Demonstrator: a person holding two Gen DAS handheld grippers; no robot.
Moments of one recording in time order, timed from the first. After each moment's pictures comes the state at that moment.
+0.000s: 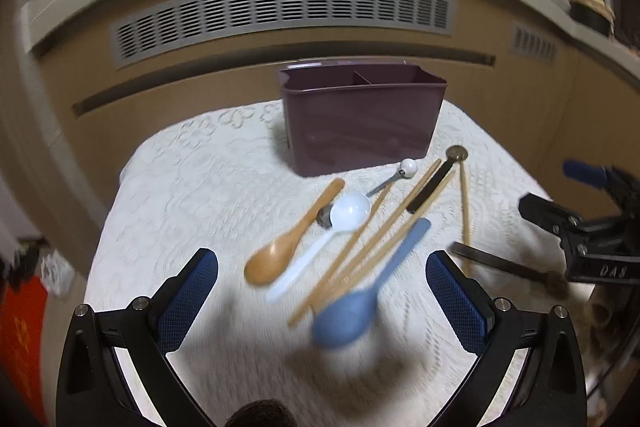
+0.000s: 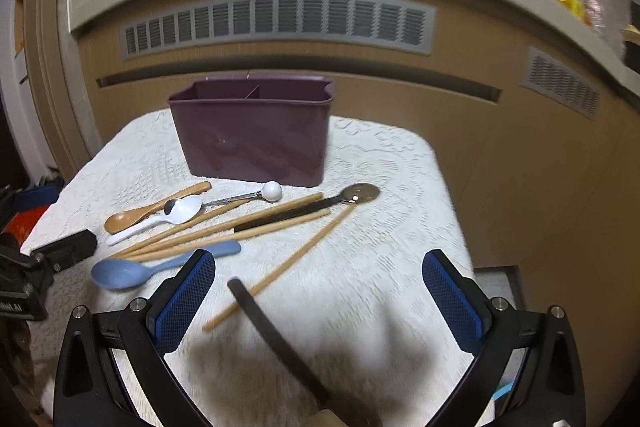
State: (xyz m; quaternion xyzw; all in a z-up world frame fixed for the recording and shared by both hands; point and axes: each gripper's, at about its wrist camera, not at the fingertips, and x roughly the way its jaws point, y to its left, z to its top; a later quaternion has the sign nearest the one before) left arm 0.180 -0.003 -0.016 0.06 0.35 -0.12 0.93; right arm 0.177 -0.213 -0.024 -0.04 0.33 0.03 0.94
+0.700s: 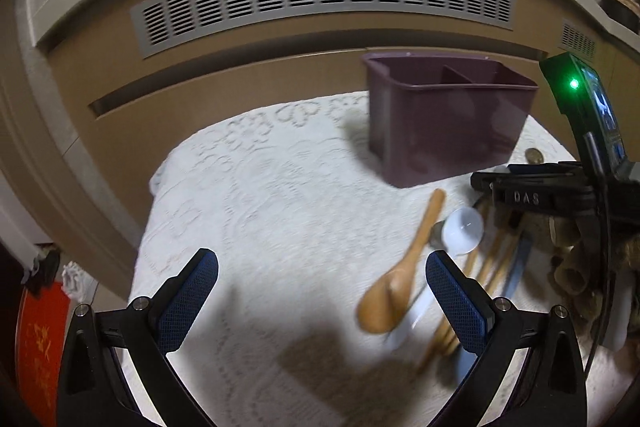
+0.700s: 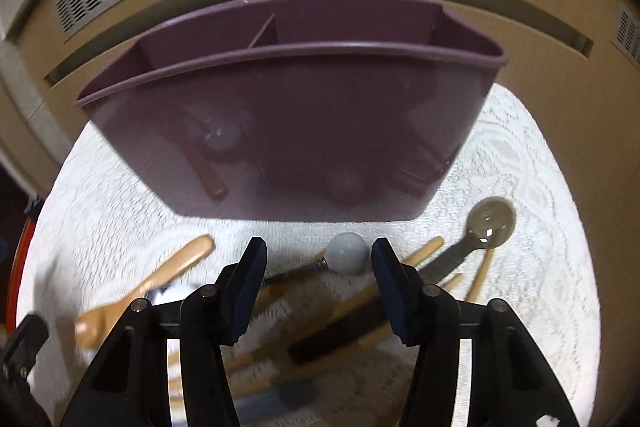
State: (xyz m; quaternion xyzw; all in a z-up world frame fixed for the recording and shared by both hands) left arm 0.234 0.064 -0.036 0.07 0.36 -0.07 0.93; right arm 0.324 -0.143 -0.084 0.03 0.44 0.02 0.90
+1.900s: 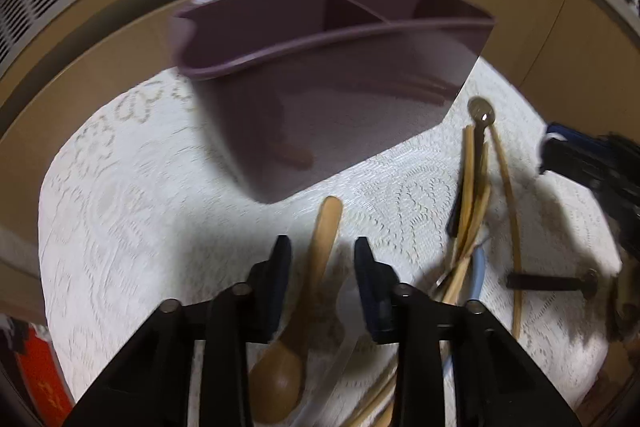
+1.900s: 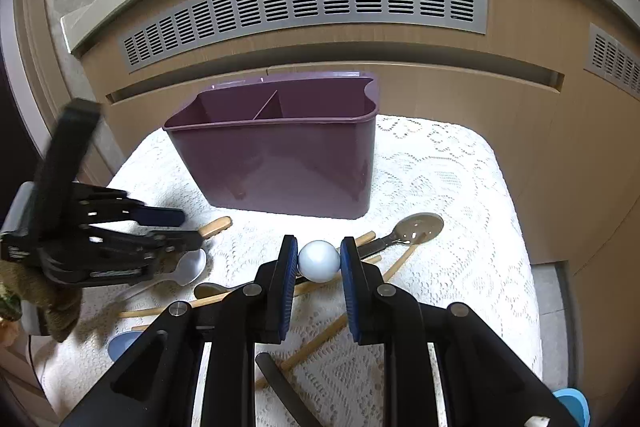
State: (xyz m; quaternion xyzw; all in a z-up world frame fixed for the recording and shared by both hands) left arm 0.322 -0.039 -0.065 0.13 0.50 -0.22 0.83; right arm 0.247 -0.201 -0.029 0.02 0.36 0.10 0.93
